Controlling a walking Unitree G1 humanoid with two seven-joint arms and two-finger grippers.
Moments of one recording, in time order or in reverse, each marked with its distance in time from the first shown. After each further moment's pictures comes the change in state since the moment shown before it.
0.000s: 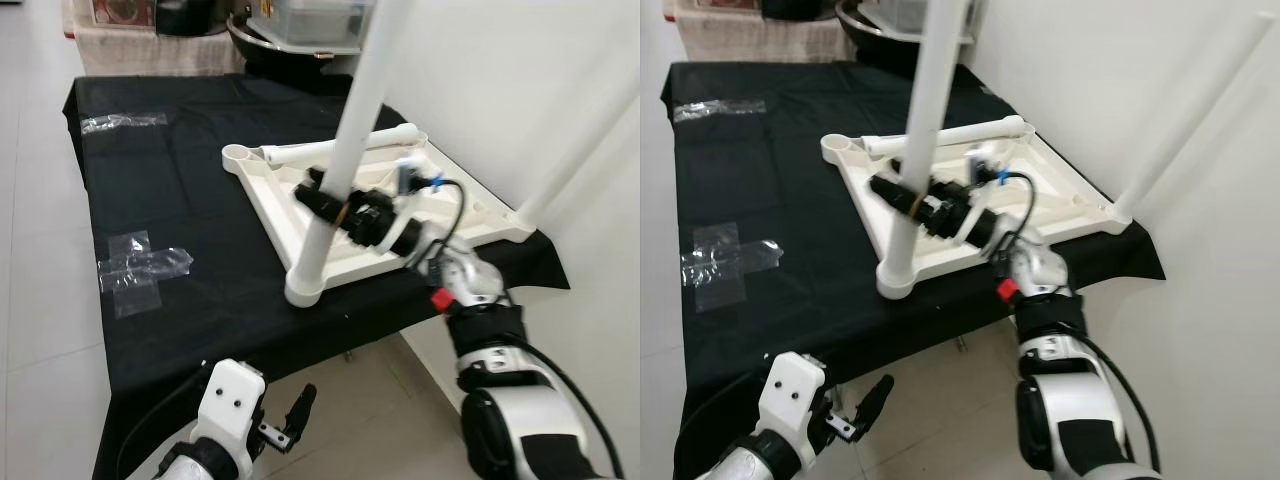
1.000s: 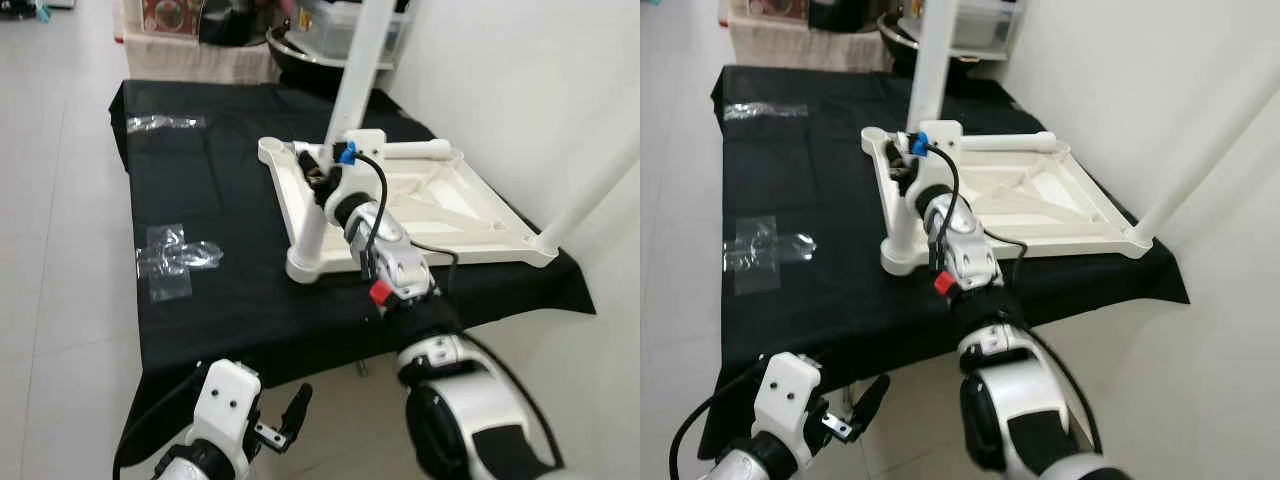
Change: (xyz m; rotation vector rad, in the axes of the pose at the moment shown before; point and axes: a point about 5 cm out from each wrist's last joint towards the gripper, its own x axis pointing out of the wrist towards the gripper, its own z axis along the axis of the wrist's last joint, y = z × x) left arm -0.001 0.002 0.000 -0.002 0.002 0.008; right arm 0.019 -0.024 0.014 -0.301 -0.092 -1.284
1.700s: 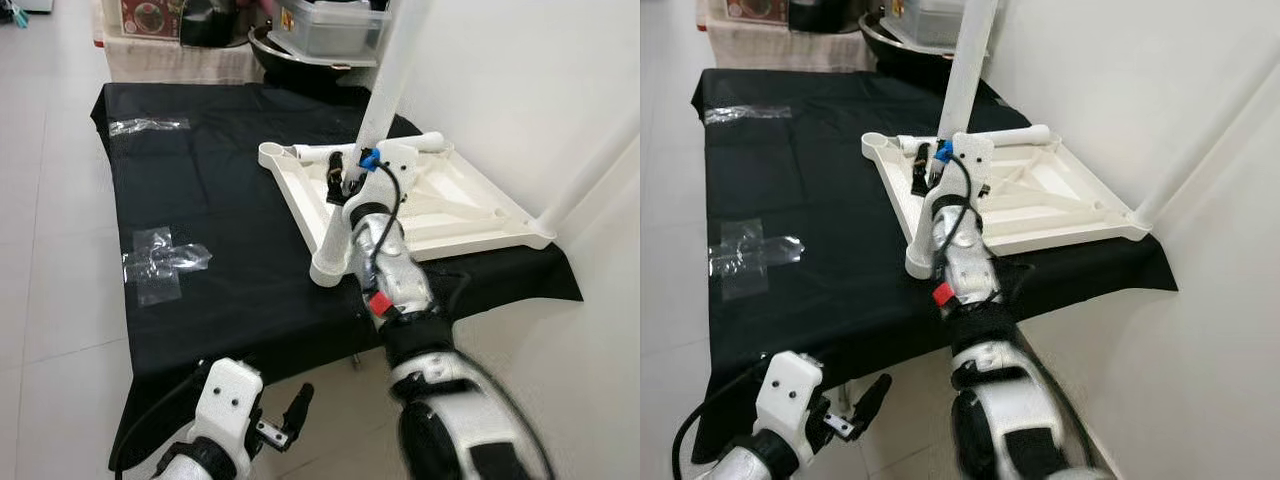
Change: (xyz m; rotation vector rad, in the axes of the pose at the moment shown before) left arm 0.000 0.000 0.000 0.001 -0.002 -0.001; right arm 0.011 -0.020 0.011 0.154 -0.058 0.210
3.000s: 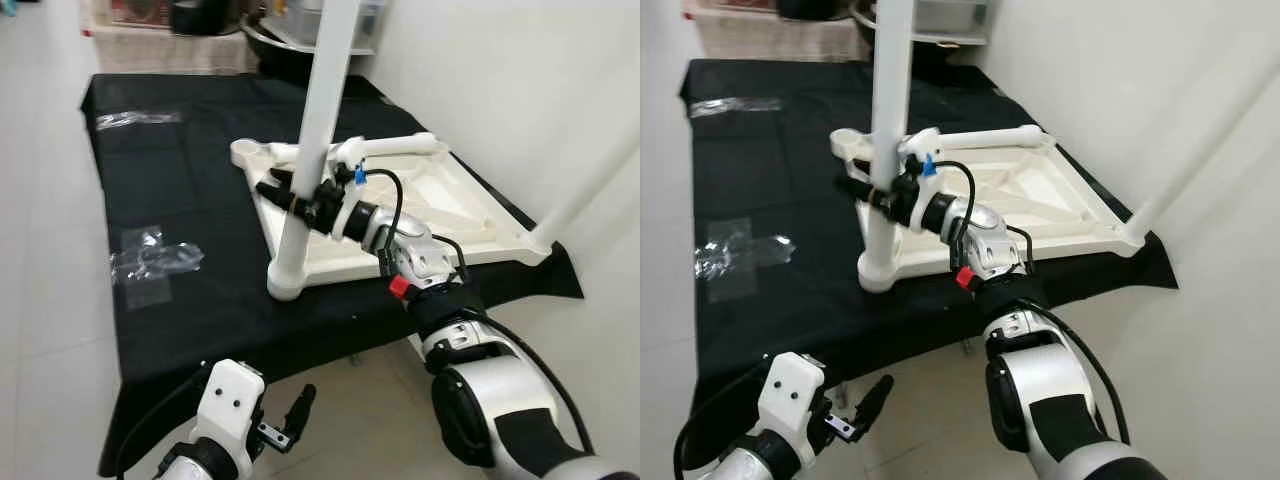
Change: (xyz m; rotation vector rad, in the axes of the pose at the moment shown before) left arm -0.002 -0.001 -0.002 -0.006 0.010 -0.005; right arm -0.001 0.023 -0.015 -0.155 0.172 0.433
